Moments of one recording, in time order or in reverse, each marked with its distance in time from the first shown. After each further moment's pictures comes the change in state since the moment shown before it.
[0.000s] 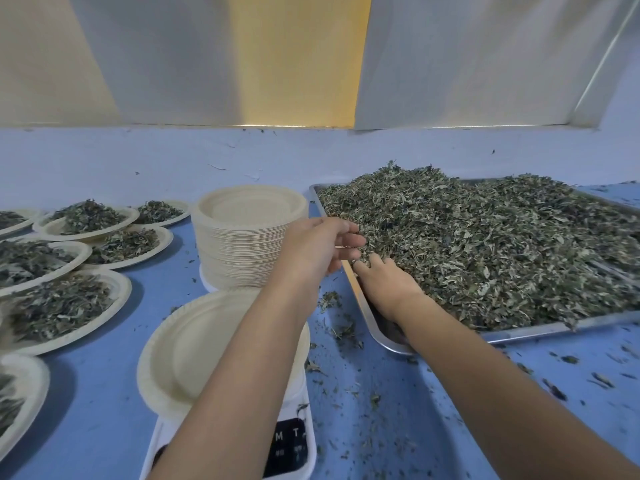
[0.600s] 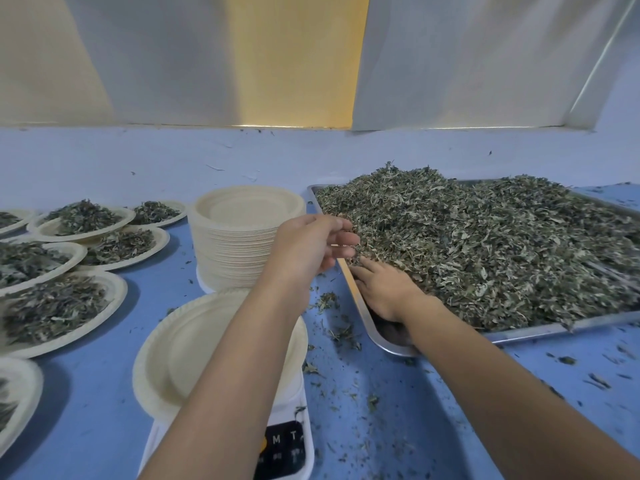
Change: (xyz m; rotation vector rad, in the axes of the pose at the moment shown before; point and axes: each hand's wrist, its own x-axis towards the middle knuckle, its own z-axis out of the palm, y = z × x) left_hand 0.000 0.002 -0.006 -0.023 -0.011 0.029; right_hand 0.010 0.017 0.013 0.168 -0.066 -0.035
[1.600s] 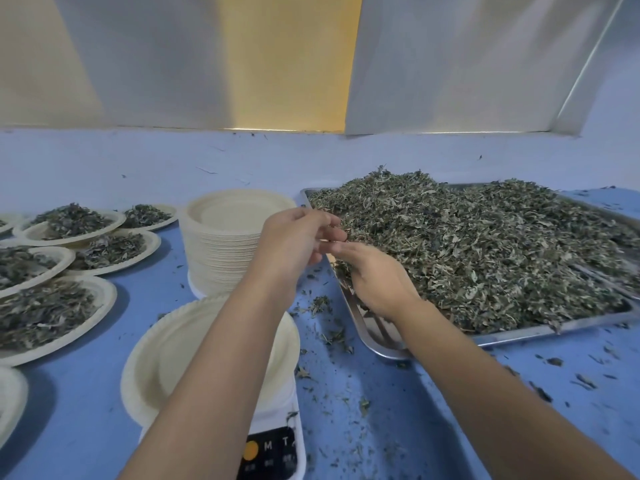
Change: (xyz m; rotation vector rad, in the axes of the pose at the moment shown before) left_hand 0.004 0.007 -0.004 0.086 0.030 0.068; right_hand -0.015 -0.013 -0.018 0.189 0.460 -0.192
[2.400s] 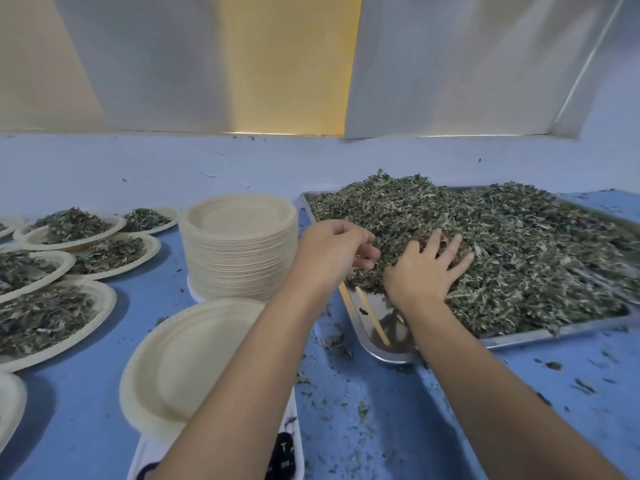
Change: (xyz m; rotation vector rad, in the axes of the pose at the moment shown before) left_hand -0.004 -0.003 0.028 0.152 -0.150 0.009; right_hand -0.002 0.018 -0.013 -0.345 0.021 0.764
